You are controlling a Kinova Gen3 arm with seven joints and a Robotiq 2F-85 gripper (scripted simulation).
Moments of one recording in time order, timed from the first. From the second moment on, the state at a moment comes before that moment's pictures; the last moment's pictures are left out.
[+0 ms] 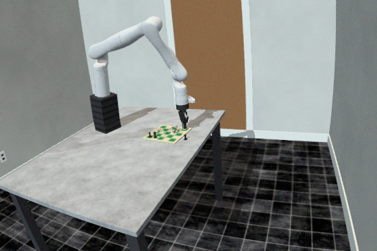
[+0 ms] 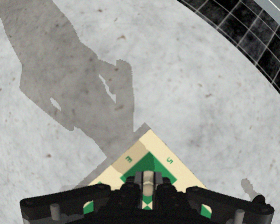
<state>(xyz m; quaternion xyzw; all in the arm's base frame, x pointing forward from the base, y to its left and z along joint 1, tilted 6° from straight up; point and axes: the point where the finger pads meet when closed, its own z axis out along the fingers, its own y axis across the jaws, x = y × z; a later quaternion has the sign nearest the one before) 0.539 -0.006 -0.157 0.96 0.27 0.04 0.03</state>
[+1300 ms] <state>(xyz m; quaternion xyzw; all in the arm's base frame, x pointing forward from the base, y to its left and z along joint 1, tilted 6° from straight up) 0.537 -0.006 -0.154 0.96 0.27 0.04 0.03</state>
